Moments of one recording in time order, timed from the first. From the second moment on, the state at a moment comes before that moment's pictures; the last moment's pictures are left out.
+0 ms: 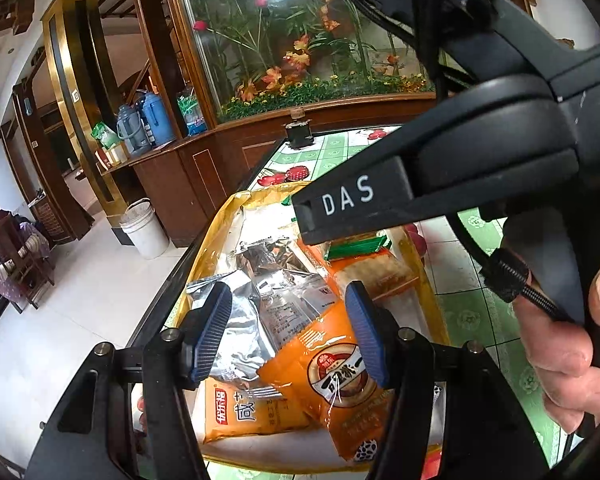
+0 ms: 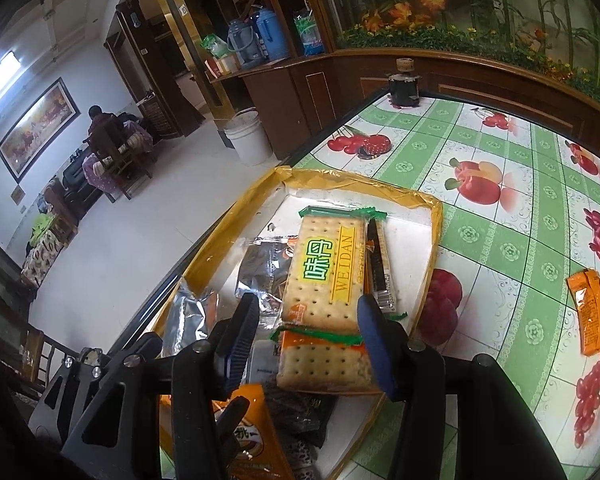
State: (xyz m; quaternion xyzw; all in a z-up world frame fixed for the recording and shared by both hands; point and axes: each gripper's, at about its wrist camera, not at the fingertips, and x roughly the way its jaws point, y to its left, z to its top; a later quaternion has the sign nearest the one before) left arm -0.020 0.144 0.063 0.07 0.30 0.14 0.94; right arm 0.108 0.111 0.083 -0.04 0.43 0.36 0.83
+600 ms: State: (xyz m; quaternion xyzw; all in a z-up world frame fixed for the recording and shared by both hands) left arm -0.031 0.136 0.064 0.08 0.30 0.14 0.94; right arm 0.099 0.082 0.085 -0.01 0.43 0.36 0.83
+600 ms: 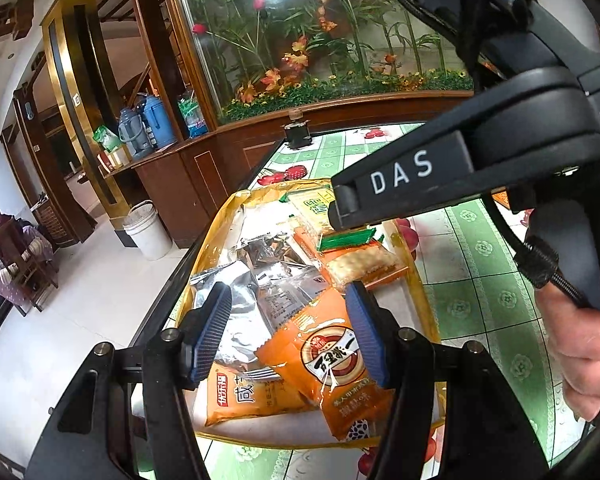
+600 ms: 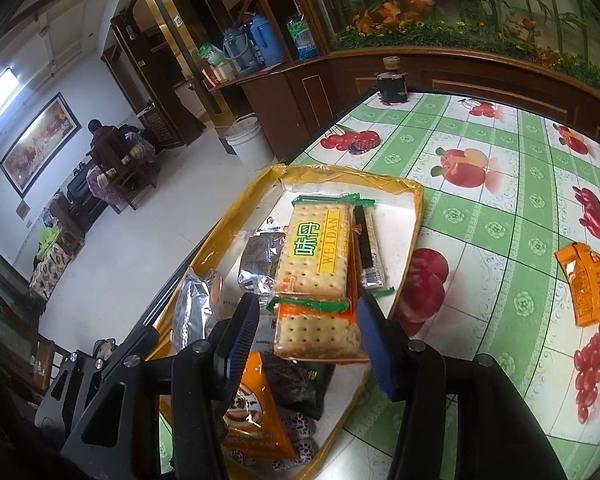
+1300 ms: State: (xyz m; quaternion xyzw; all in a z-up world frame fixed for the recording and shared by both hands) left arm -0.038 0.115 0.060 0.09 0.31 0.13 0.94; right arm 0.082 0.029 0.080 0.04 0.44 0.37 0.82
